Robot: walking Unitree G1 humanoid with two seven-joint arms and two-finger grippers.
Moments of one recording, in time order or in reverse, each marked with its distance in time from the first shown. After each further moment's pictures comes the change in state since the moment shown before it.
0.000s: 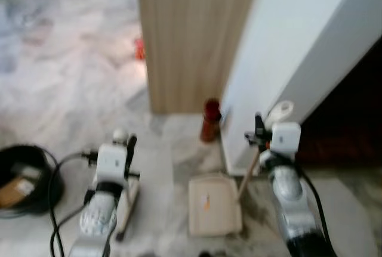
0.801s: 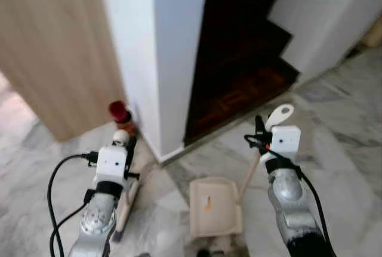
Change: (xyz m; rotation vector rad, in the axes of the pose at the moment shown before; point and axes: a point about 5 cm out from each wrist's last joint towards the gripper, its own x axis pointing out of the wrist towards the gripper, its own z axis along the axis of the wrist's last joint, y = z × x) left arm 0.000 0.001 0.000 0.006 -0.001 0.000; right arm -0.001 0.000 -0.002 -0.006 0.007 -0.001
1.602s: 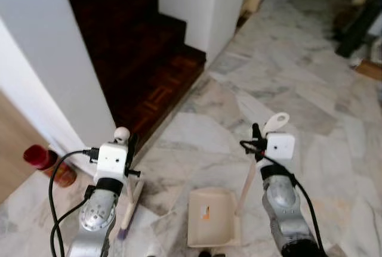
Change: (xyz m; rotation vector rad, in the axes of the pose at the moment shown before) left arm 0.007 0.004 0.001 0.010 -0.004 -0.030; right arm -0.010 0.013 -0.013 0.041 0.047 -0.030
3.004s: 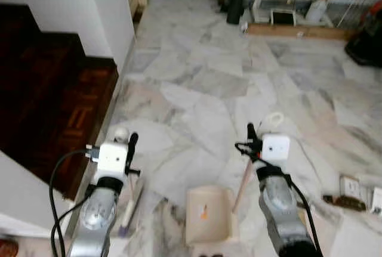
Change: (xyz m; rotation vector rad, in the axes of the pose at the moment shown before) left arm 0.004 -0.006 0.002 0.008 -0.007 -0.004; right arm -0.003 0.000 0.000 0.008 -0.010 0.011
